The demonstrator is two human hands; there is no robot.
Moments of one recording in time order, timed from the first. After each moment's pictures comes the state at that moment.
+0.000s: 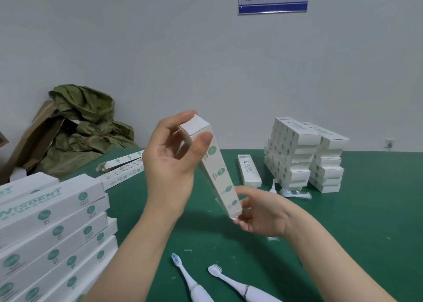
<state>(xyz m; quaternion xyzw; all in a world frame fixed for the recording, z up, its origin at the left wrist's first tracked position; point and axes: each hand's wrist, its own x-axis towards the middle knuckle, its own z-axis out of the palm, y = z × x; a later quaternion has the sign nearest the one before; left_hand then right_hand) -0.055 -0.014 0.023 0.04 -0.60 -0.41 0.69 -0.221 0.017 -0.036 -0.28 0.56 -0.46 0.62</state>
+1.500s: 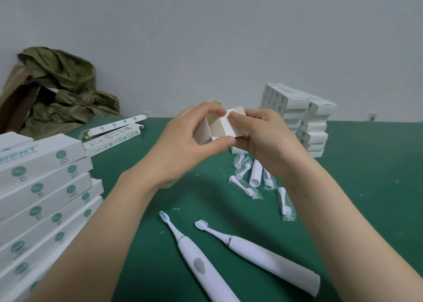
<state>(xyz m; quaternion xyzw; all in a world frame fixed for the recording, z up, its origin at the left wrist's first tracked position) -0.053 -0.013 0.009 0.19 -0.86 -0.20 0.42 -0.194 0.052 0.021 -0.46 0.49 -0.64 0.36</state>
